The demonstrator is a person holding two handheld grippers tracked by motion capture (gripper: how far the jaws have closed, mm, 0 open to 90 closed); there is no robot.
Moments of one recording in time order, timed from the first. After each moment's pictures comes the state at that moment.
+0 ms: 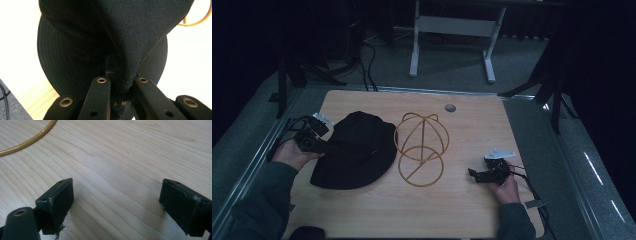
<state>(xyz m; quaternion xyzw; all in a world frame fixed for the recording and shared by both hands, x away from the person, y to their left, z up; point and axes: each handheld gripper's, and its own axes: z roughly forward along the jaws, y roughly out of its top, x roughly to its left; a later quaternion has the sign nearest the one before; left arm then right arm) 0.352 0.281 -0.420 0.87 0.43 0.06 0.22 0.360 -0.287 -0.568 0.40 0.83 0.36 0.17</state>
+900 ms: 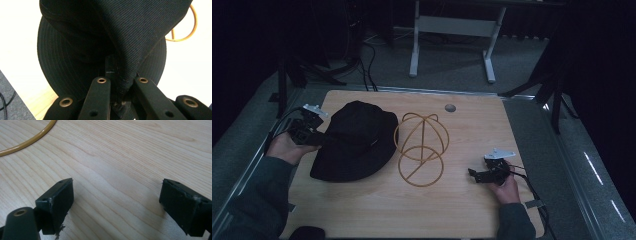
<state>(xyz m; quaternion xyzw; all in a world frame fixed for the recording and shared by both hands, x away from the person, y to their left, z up) 0.351 0.286 -0.391 0.86 0.43 0.07 0.26 0.360 -0.287 -0.568 0.40 0.83 0.36 0.17</state>
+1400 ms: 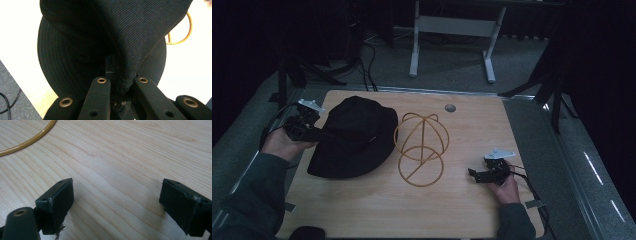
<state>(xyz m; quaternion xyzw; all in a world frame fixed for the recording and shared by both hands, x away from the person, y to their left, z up) 0.349 0.289 -0.372 0.86 0.42 0.08 0.26 0.360 -0.287 -0.568 0.40 0.83 0.36 0.17</state>
